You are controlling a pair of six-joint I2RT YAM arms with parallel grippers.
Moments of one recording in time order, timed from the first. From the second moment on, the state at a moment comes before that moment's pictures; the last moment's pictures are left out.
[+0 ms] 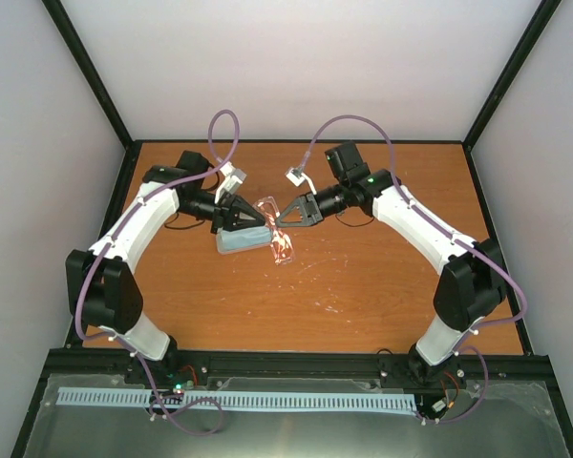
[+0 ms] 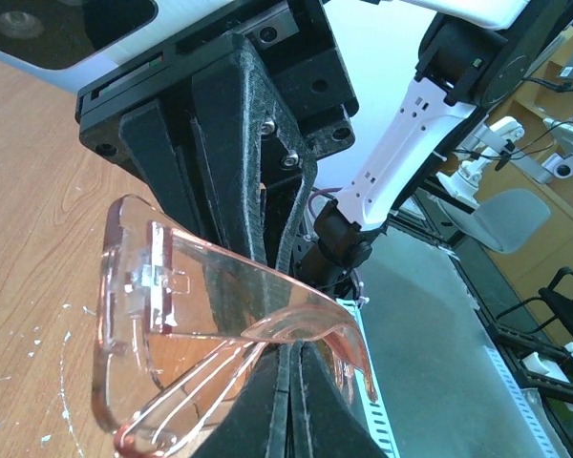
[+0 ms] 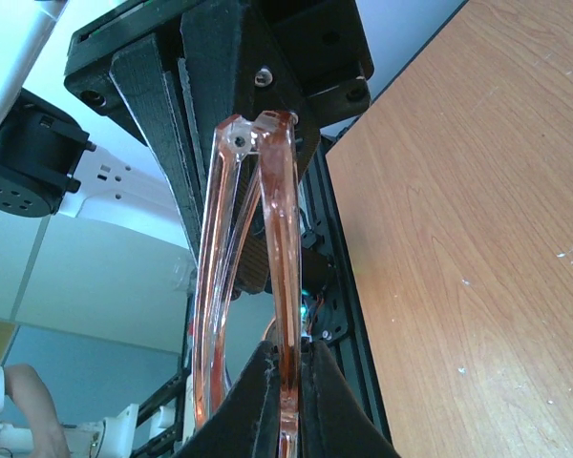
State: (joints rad) left arm -0.25 1.59 1.40 -1.18 1.40 0.86; right arm 0.55 1.67 1.47 -0.66 -1.19 0.17
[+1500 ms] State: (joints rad) left arm -0.25 1.61 1.41 -1.09 1.41 0.75; right arm 0.54 1.65 1.46 -0.59 -1.19 0.24
